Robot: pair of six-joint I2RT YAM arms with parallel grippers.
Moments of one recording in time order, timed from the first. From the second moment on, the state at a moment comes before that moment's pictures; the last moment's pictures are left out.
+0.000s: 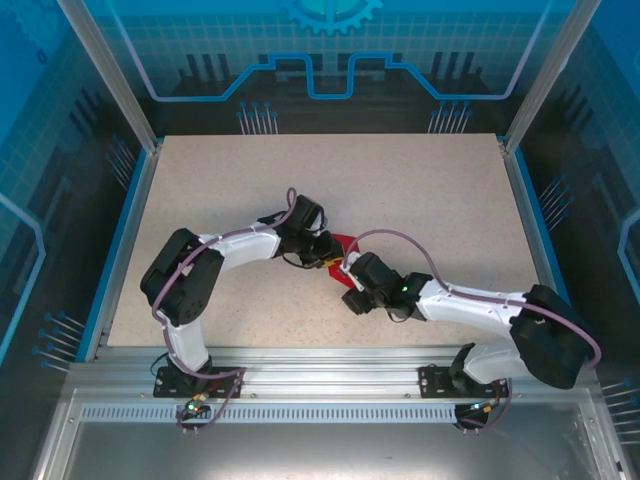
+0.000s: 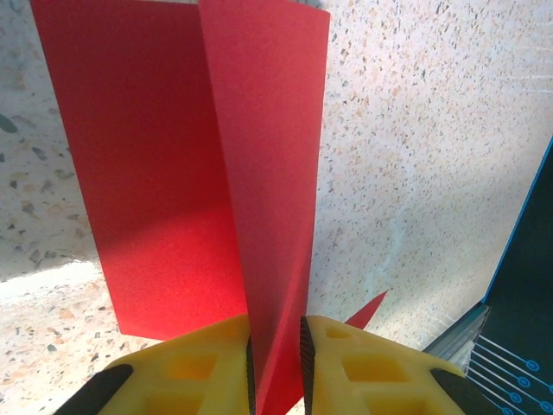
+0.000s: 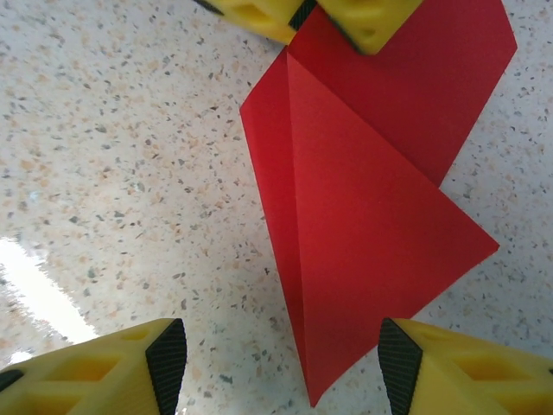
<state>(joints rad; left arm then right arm) -0.58 1.83 1.12 -0.27 0.47 -0.98 0.90 1.35 0.65 -0.29 0.21 0.10</state>
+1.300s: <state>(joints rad) -0.50 1.74 1.19 -0.41 0.47 -0.86 0.84 1.50 0.66 -0.20 0.18 0.06</state>
